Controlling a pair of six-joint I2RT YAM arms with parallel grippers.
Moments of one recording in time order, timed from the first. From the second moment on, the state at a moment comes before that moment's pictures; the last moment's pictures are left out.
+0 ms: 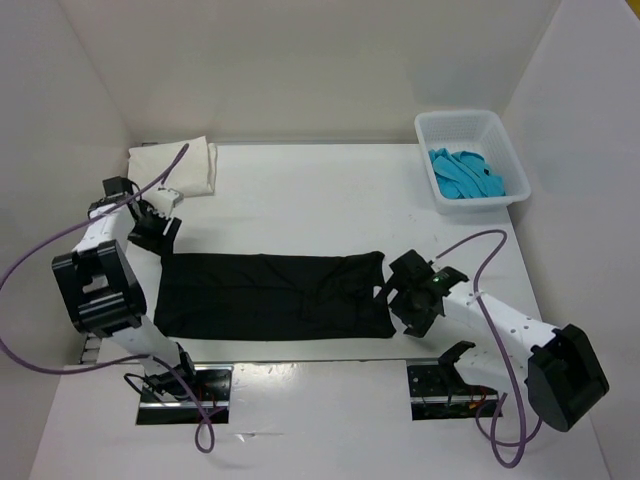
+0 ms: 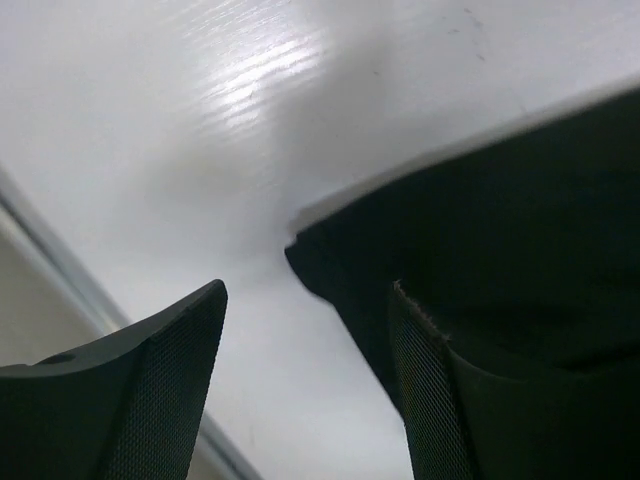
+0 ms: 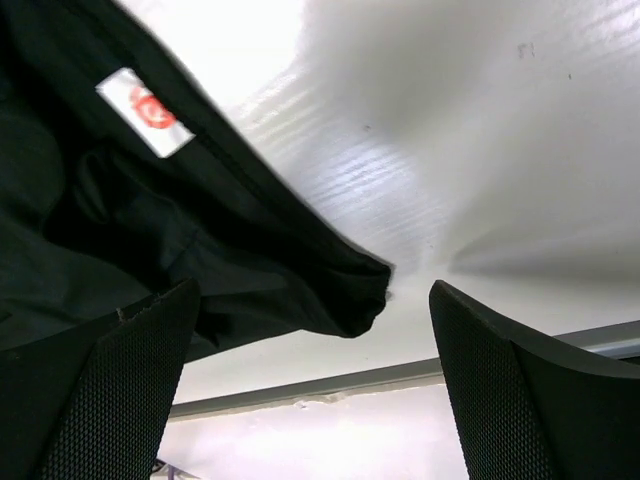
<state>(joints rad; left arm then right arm) 0.40 1.65 1.18 -0.72 0.26 0.77 0.57 1.08 0.56 -0.76 0.07 1.26</state>
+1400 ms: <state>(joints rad) 0.47 1.64 1.13 -0.79 0.06 0.73 0.27 2.76 2.73 -0.87 0.26 0.59</state>
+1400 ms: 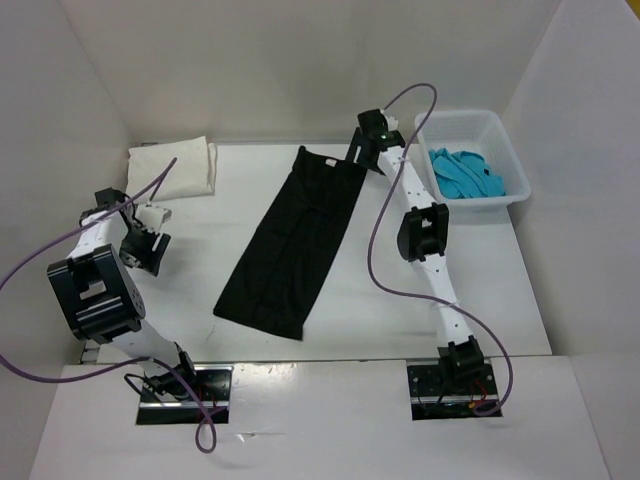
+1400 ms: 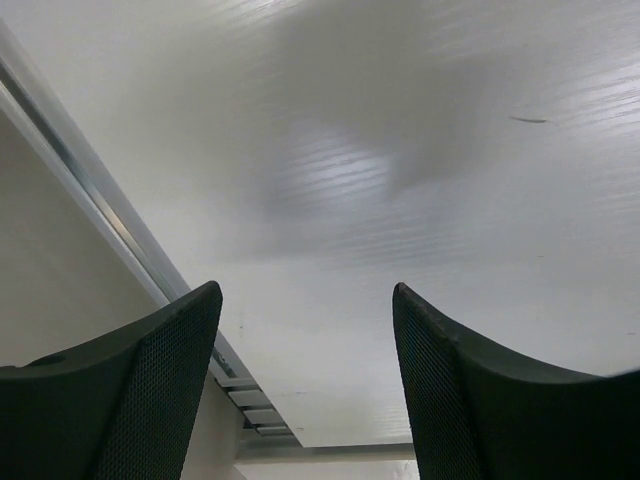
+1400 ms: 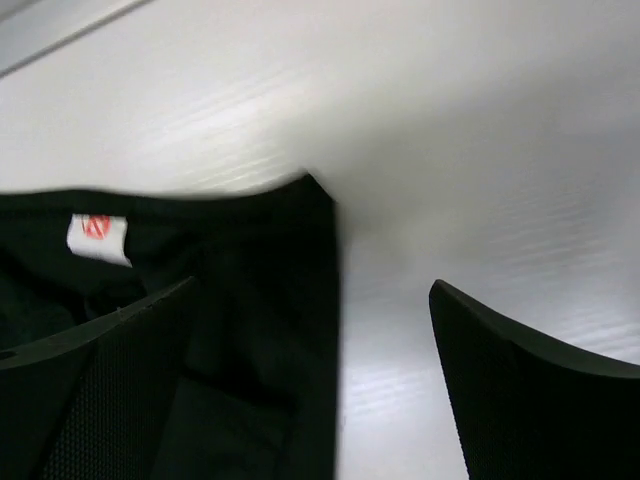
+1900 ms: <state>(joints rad) 0.40 1.37 1.12 -0.85 0.20 0.65 0.63 1.91 2.25 -1.04 0.62 0.51</state>
